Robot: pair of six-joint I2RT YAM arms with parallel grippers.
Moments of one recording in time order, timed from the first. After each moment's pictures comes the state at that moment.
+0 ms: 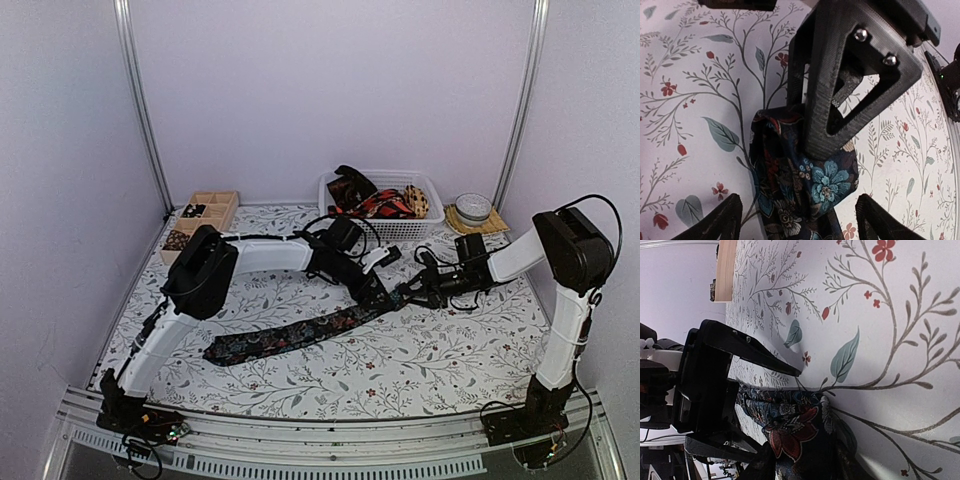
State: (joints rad) left arm -0.83 2.58 2.06 -0.34 0.65 0.16; right arm 0.25 1.95 0.87 0.18 -0.93 0.61
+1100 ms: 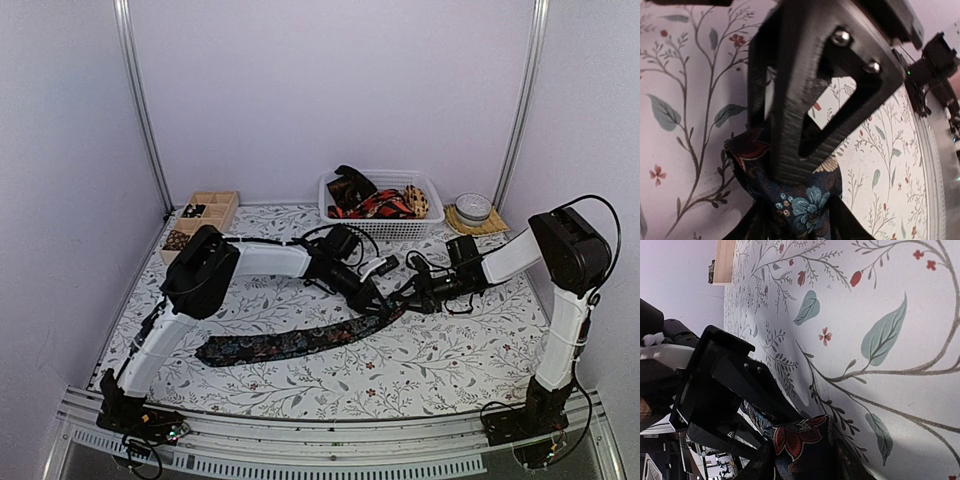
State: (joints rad) left arm -0.83 2.58 1.98 -0.30 0.82 0.13; right arm 0.31 1.95 0.88 0.14 -0.93 0.57
